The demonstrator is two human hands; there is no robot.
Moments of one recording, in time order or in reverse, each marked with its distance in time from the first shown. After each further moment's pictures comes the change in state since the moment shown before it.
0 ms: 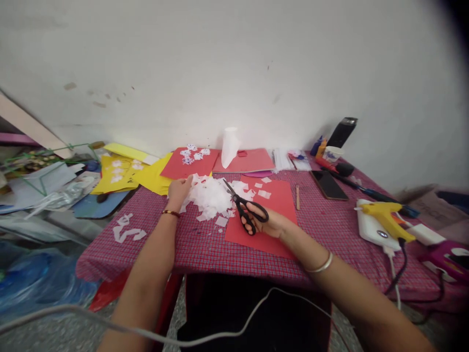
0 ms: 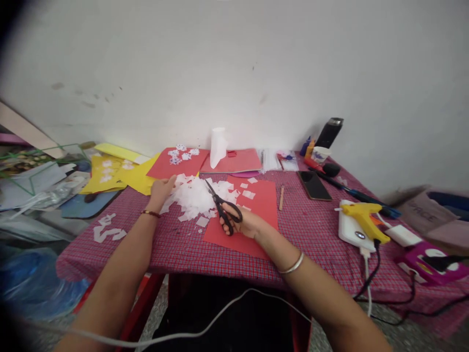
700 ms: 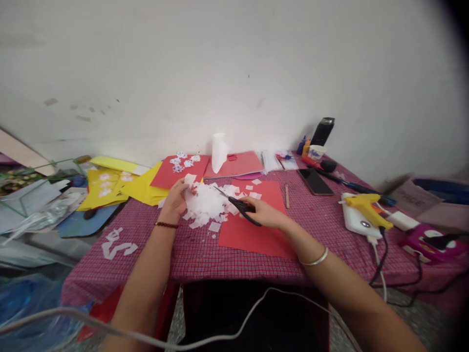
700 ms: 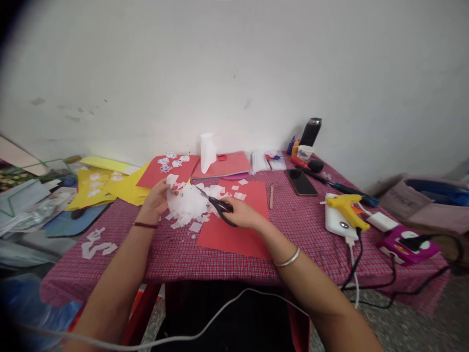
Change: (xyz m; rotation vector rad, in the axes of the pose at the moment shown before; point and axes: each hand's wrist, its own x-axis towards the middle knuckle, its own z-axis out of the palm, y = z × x) left_hand -0.027 0.038 0.018 -0.869 -0.375 -0.168; right_hand -0.008 -0.022 -0.020 -1.027 0.234 -0.348
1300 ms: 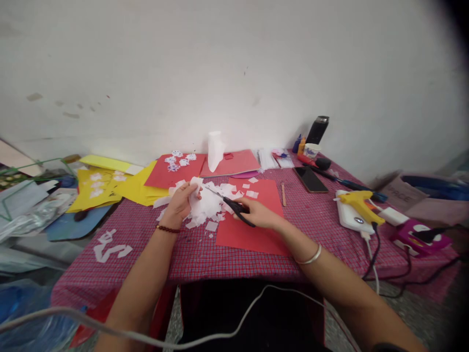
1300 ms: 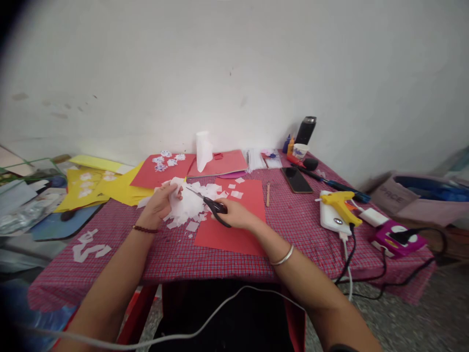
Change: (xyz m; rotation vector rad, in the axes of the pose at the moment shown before) left_hand -0.017 -0.015 0.016 0.015 -0.160 -0.080; right_hand 0.005 0.003 0.009 0.129 -0.024 0.005
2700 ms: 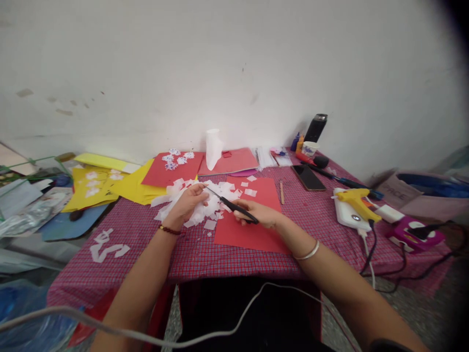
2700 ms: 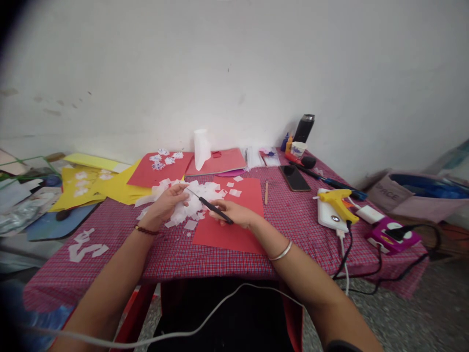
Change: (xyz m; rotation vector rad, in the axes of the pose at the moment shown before) left_hand -0.010 -0.009 0.014 0.255 -0.162 -0.034; right_hand -0.008 -0.014 0.000 0.403 -0.206 0.133
